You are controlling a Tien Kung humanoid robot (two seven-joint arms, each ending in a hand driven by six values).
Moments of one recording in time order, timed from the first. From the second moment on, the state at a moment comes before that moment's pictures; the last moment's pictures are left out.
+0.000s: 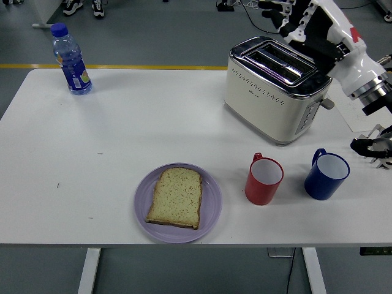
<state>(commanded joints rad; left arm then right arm) -0.11 0.06 -1.02 -0.18 1.14 0.07 0.25 0.63 -0.48 1.14 1.62 -0.77 -0.09 0.10</state>
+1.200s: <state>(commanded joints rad) -0.10 0.06 -1.06 -0.18 1.19 0.07 0.26 0.10 -0.36 1.81 1.34 -0.33 -0.11 0.15</state>
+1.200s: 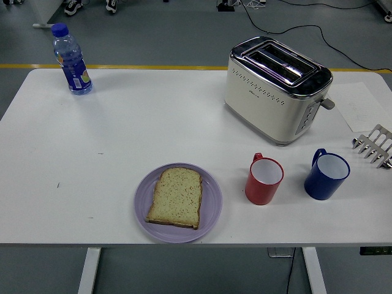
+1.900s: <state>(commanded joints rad) -0.10 0.06 -1.07 -0.18 1.21 0.07 0.25 0.02 -0.19 1.92 1.33 -0.39 -0.05 0.05</state>
